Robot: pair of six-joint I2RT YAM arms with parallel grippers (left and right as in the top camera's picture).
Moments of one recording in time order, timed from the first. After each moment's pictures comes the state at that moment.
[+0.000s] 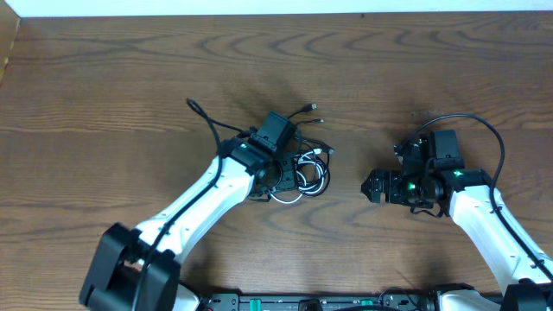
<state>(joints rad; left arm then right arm) -0.58 1.60 1.04 -0.77 0.12 -0.72 0.11 1.35 0.70 -0.63 -0.37 0.23</state>
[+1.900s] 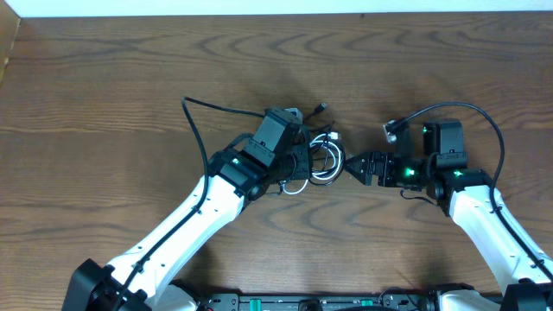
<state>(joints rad) -0.63 1.44 1.03 -0.53 0.19 -0.67 0.11 1.35 0.70 -0.34 -0.79 0.32</state>
